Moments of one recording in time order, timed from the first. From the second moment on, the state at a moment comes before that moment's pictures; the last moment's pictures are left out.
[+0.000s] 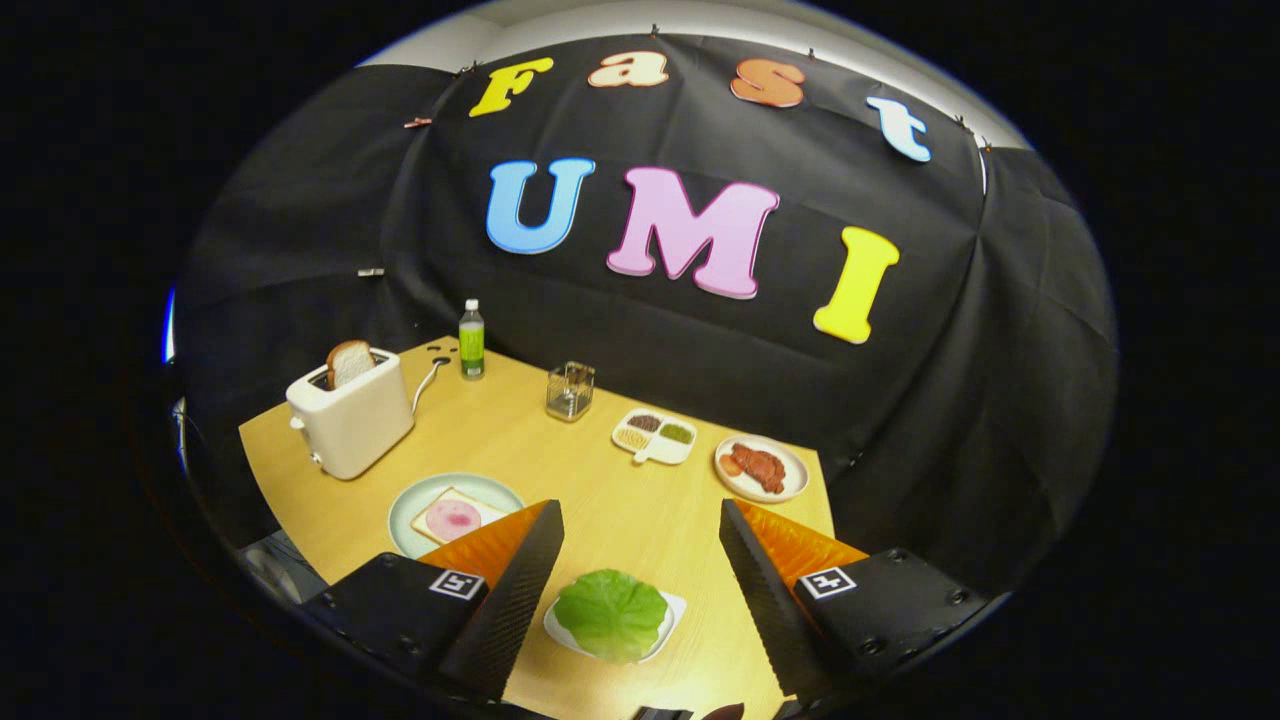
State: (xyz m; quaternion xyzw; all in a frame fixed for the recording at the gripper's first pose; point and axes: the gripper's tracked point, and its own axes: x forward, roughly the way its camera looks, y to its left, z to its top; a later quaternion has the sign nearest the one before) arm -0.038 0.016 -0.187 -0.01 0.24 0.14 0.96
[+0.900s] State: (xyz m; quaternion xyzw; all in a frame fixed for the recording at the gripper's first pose) arm -0.065 0.045 -0.414 -0.05 0.50 0.20 0.84
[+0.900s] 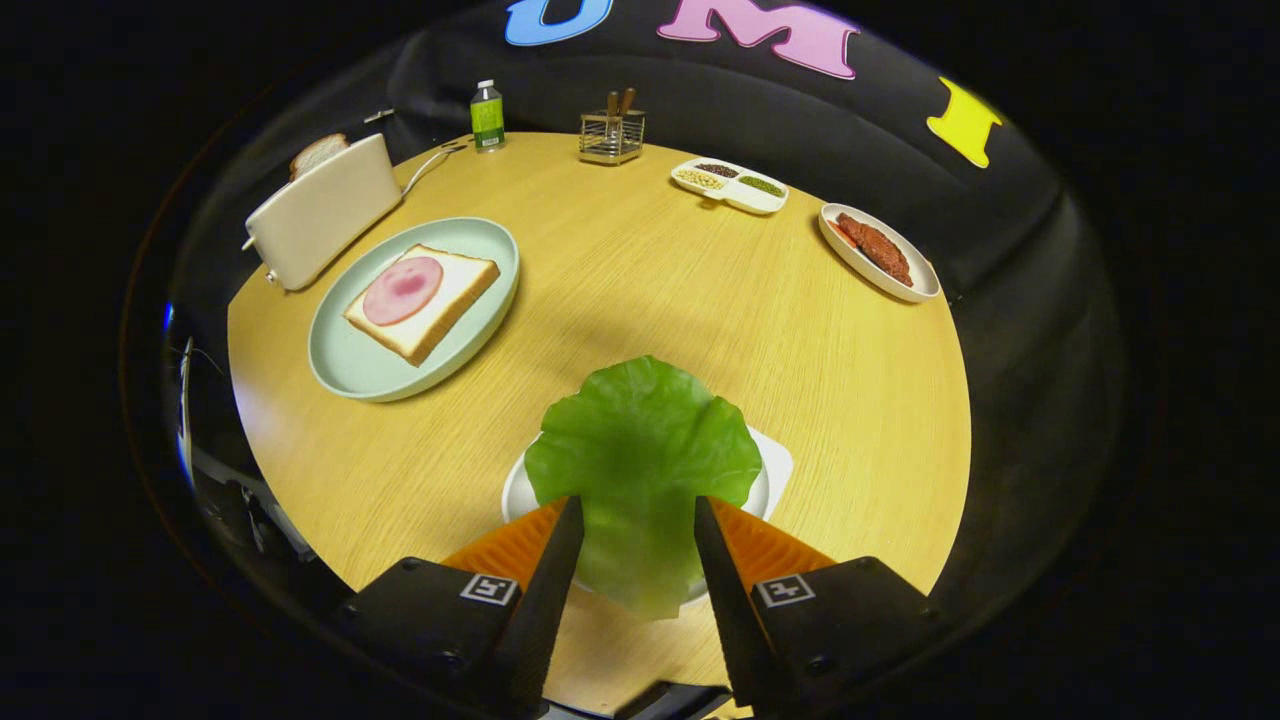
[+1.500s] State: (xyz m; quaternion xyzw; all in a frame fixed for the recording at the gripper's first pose) arm -0.074 0.057 -0.429 -0.03 0.52 0.22 0.83
